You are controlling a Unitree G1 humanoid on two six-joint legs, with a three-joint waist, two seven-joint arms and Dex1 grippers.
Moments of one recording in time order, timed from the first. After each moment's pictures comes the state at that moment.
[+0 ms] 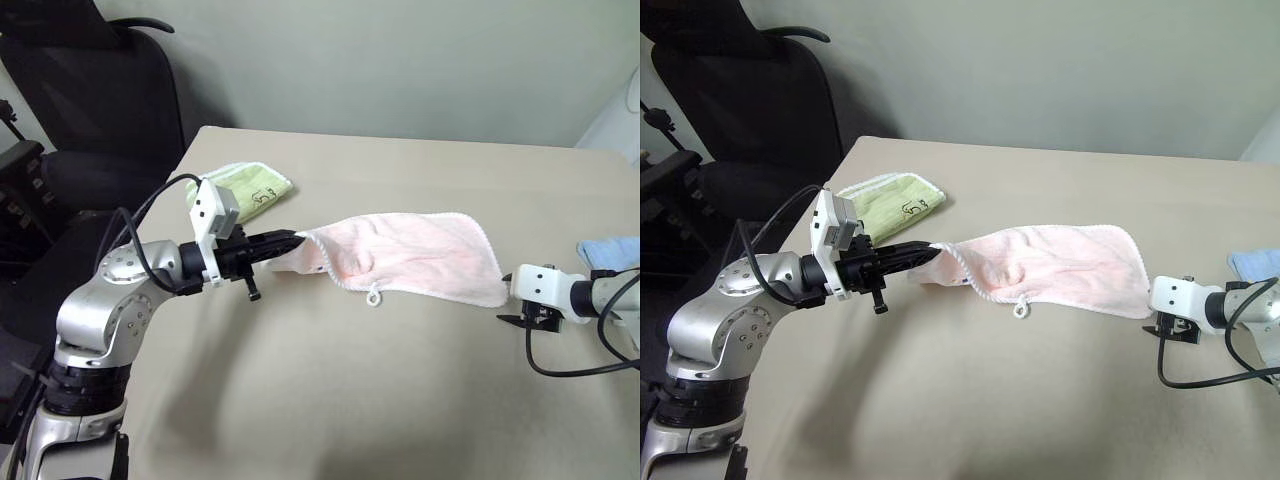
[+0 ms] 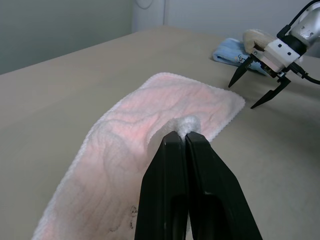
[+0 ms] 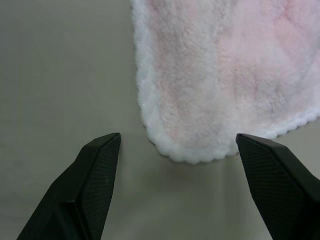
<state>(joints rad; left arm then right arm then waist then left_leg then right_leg) -0.43 0.72 0.11 -0.27 -0.67 0.64 -0.92 -0.28 -1.05 0.06 0.19 -0.09 -0.03 1.08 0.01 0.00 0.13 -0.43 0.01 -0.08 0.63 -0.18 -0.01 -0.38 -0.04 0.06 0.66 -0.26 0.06</state>
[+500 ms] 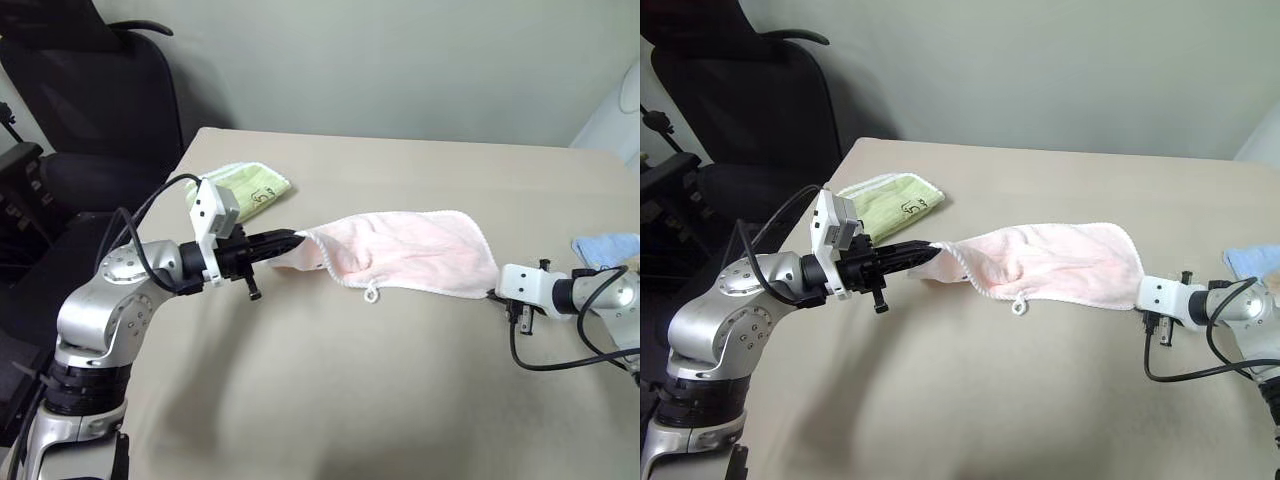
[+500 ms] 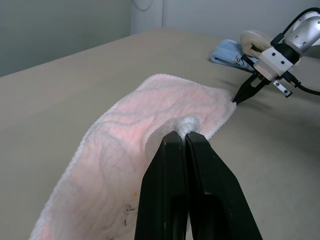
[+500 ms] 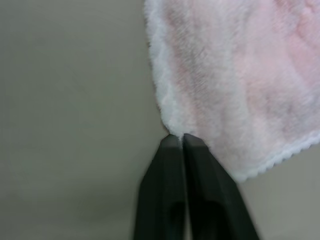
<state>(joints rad) -0.43 0.72 0.11 -0.27 -0.67 0.64 -0.91 -0.33 -0.99 0.10 0.23 -0.12 -0.06 1.06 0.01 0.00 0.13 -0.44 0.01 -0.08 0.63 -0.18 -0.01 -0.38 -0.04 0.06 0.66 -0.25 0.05</state>
